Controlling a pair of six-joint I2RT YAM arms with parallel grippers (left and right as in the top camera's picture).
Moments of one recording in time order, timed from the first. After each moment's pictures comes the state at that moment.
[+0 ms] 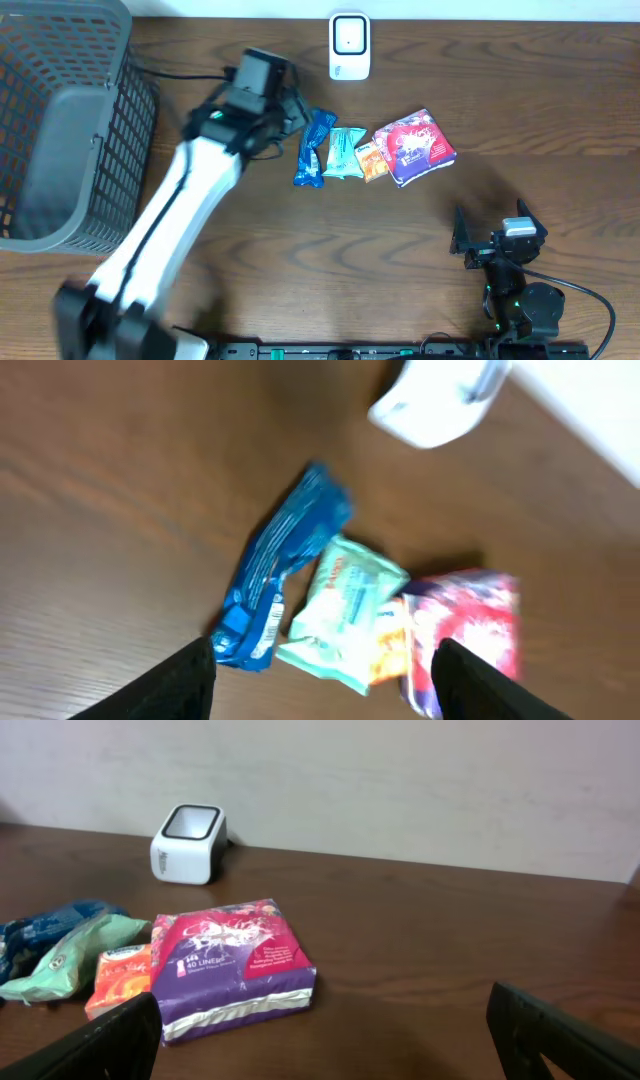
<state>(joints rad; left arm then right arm) -0.37 1.55 1.41 -0.75 0.05 -0.77 -0.03 0.01 0.01 -0.06 -0.11 -0.07</state>
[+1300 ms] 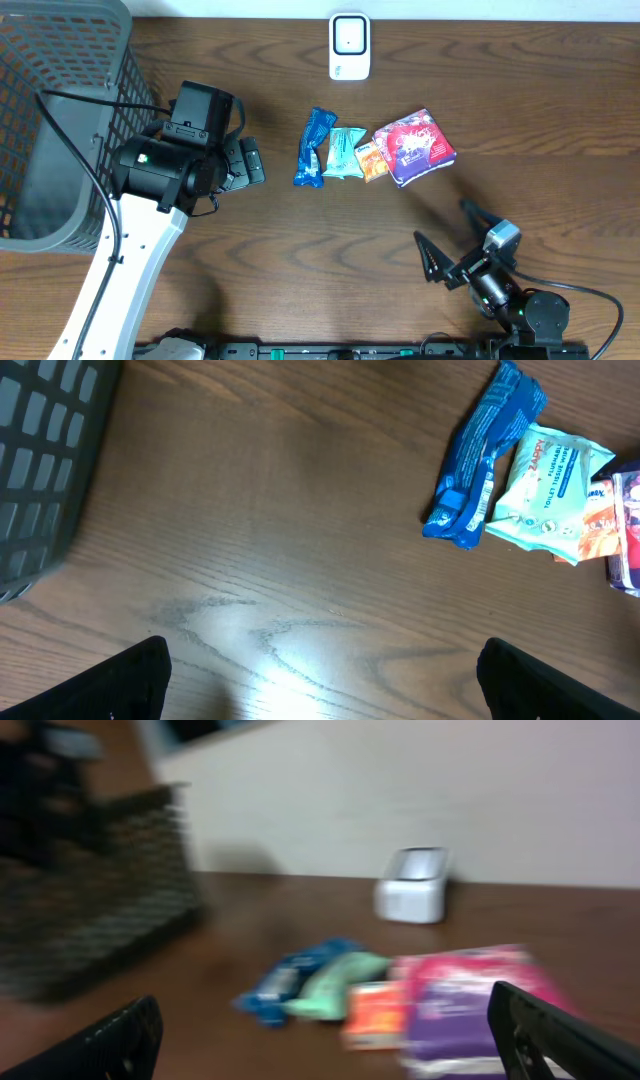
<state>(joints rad) -0.28 1.34 1.41 -1.25 -0.11 -0.52 -0.03 0.01 0.01 0.08 -0.67 0.32</state>
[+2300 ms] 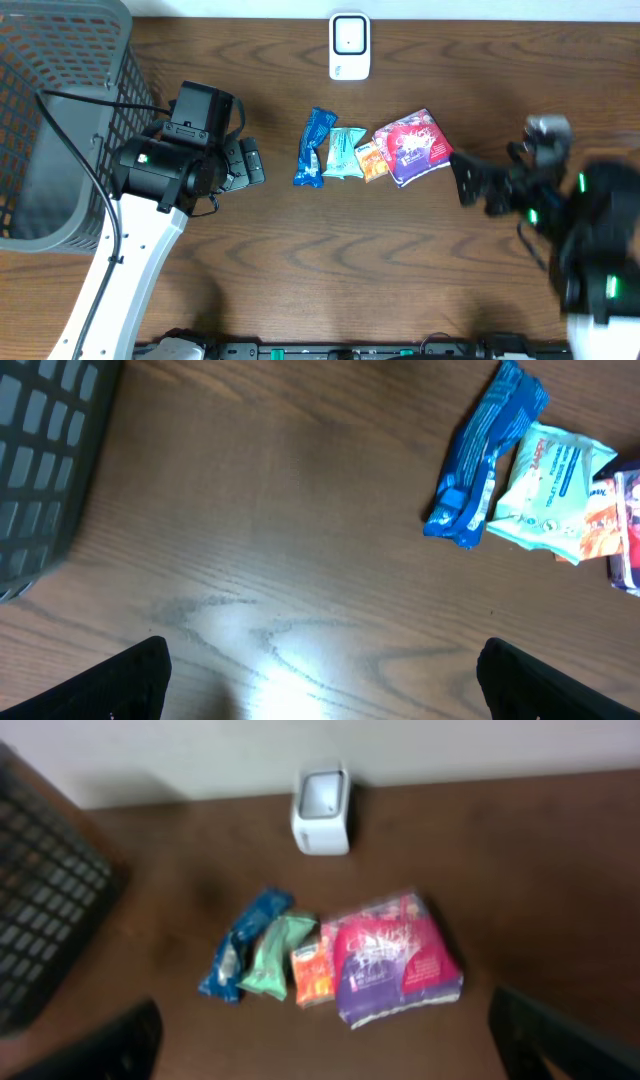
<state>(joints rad) -0.28 1.34 1.41 -1.25 -0.11 -0.52 -0.03 0.93 1.06 -0.70 -0.42 0.10</state>
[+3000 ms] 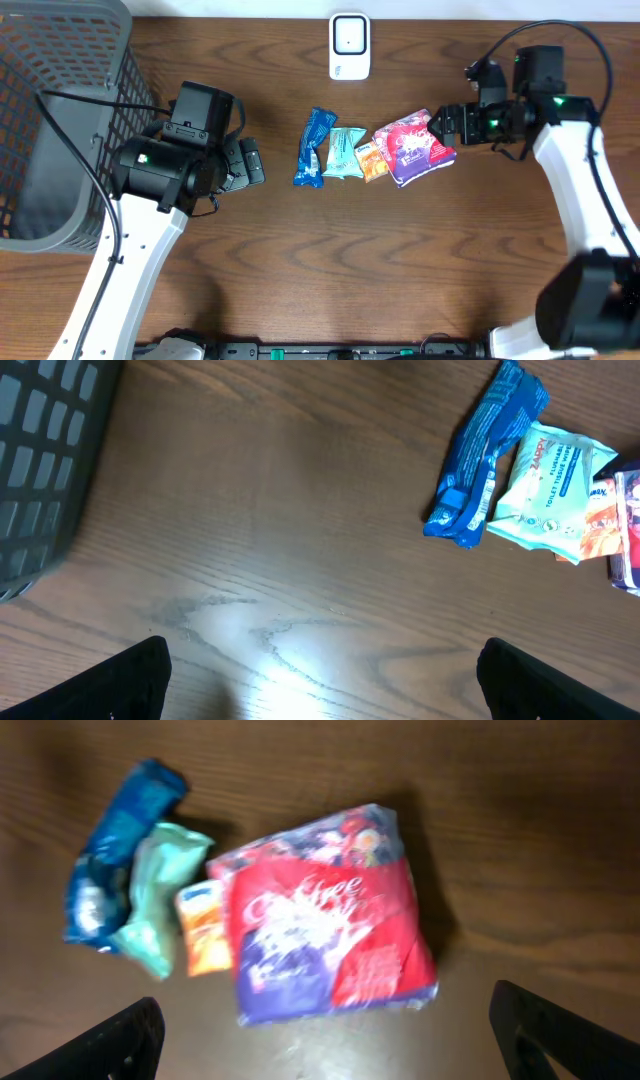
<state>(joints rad) -0.28 1.34 1.41 -1.25 -0.11 -0.52 -0.03 1.71 1.40 -0.81 -0.39 -0.11</state>
